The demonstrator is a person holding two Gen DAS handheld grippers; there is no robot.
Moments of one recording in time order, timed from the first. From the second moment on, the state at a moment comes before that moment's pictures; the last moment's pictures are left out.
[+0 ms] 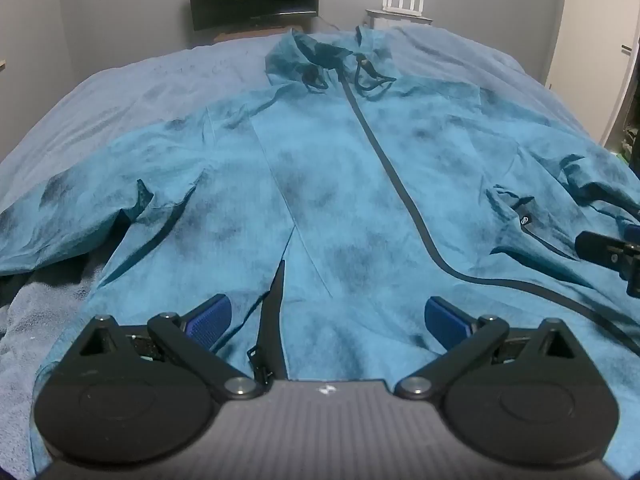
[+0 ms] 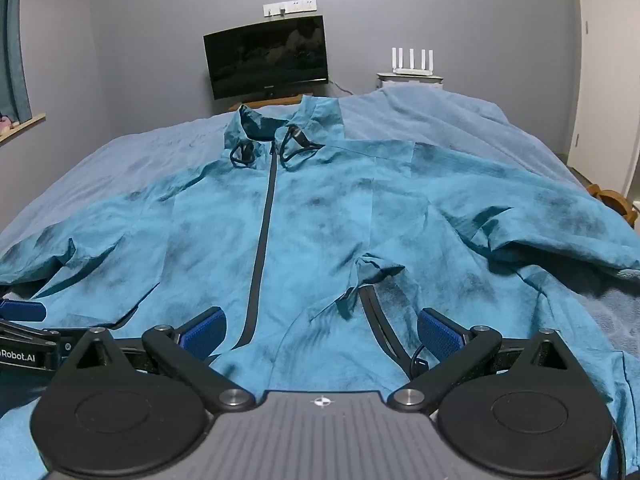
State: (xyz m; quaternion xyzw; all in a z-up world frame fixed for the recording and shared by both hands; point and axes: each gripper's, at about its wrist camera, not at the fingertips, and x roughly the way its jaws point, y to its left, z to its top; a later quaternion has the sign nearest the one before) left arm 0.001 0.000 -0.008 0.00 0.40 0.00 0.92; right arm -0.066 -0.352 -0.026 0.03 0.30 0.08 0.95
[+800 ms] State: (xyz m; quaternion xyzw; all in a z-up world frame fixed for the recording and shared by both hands) left arm 0.002 0.001 -0.008 -0.01 0.40 0.00 0.92; right arm -0.065 -0.352 -0.026 0.03 0.30 0.08 0.95
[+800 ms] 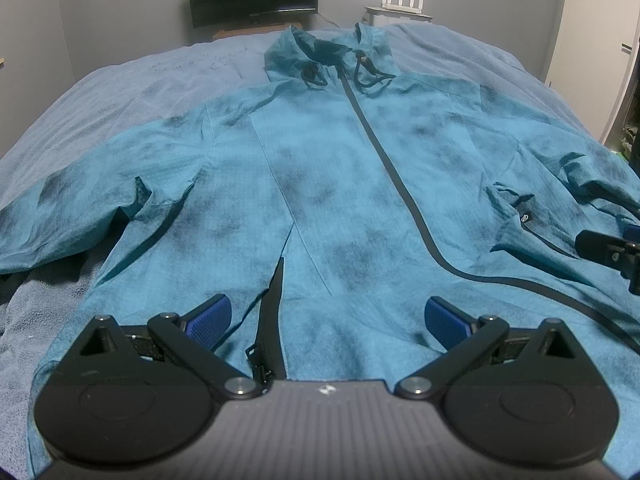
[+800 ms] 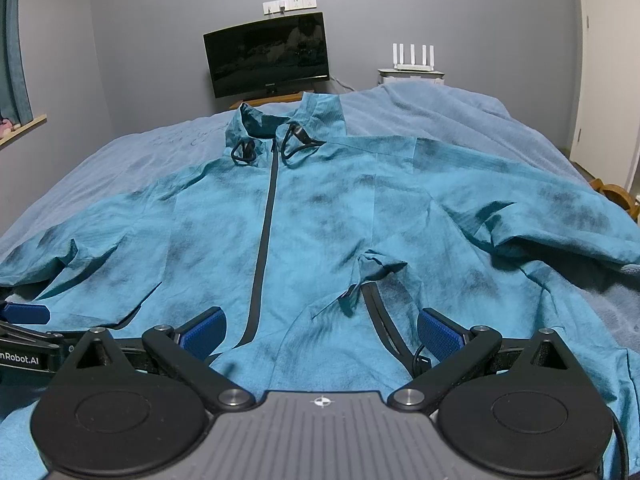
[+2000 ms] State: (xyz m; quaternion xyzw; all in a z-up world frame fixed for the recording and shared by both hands) left arm 0.004 0.002 -0.009 -0.01 0.40 0.00 0.91; right arm -0.063 -0.347 -0.031 0.04 0.31 0.08 0.95
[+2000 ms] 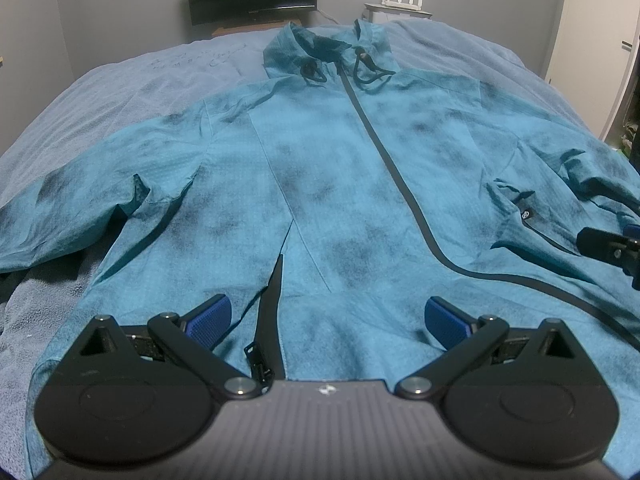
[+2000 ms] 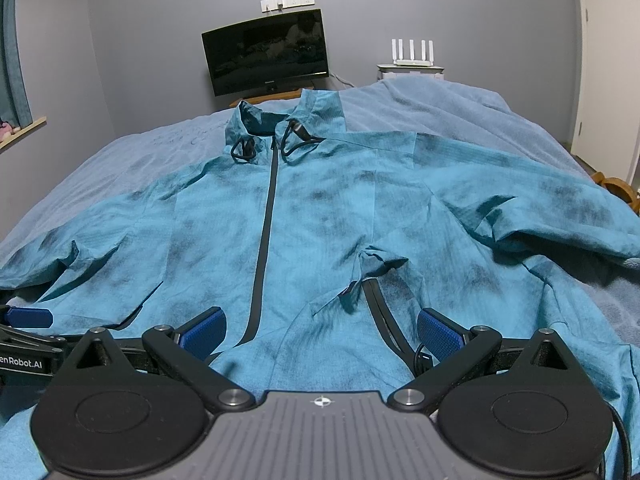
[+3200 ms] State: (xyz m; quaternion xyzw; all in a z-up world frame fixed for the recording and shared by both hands) left arm 0.102 0.016 -0.045 0.03 0.41 0.00 0.91; right arm -0.020 -0.637 -0.009 0.23 0.24 -0.21 0.92
